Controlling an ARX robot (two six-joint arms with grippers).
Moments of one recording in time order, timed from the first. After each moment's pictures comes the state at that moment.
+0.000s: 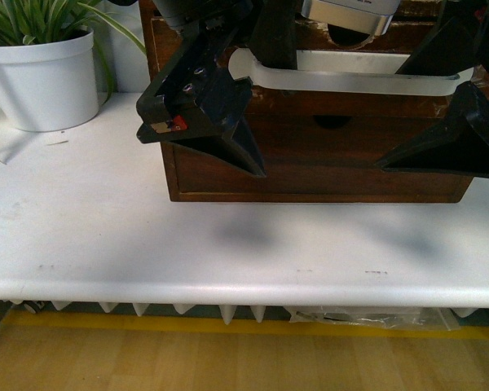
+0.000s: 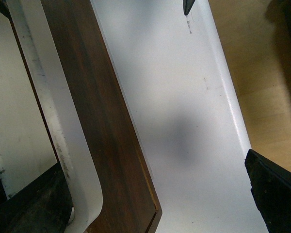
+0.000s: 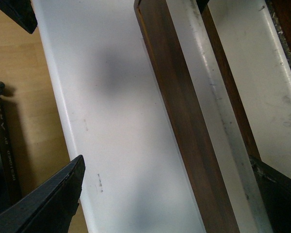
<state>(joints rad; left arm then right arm) -0.47 1.92 1.70 -0.94 0.31 1.46 0.19 1.65 1.28 -0.61 -0.53 -1.09</state>
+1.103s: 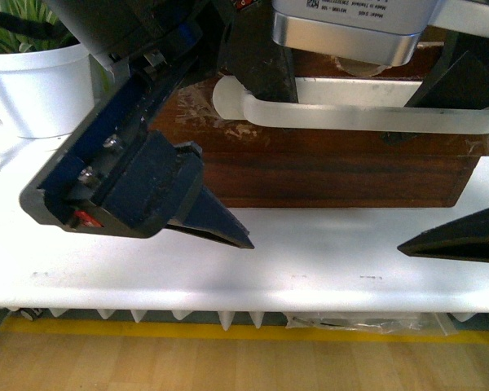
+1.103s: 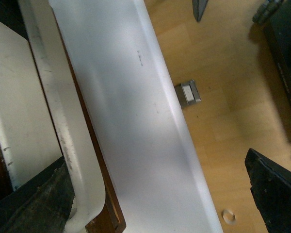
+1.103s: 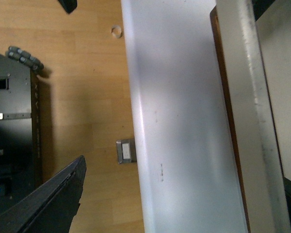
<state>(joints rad) -0.49 1.67 1.39 -0.78 0.39 1.45 0.26 1.49 1.10 -0.61 -0.57 -1.15</state>
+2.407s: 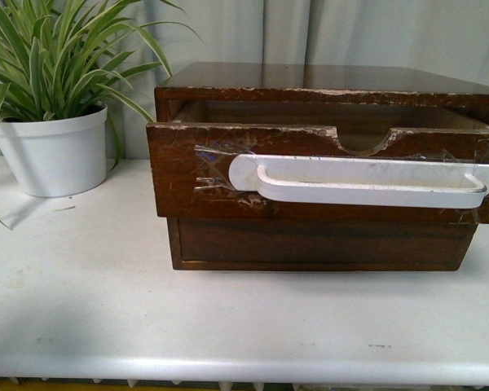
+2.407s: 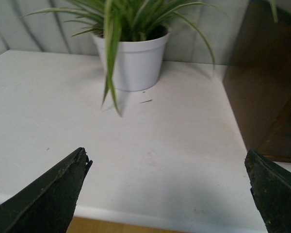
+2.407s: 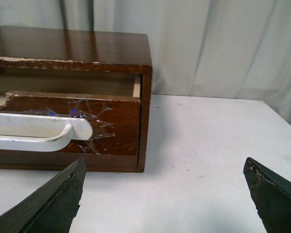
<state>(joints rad) -0.15 0.66 0.27 0.26 -0.30 -0.03 0.03 0.52 0.20 0.32 0.02 -0.06</state>
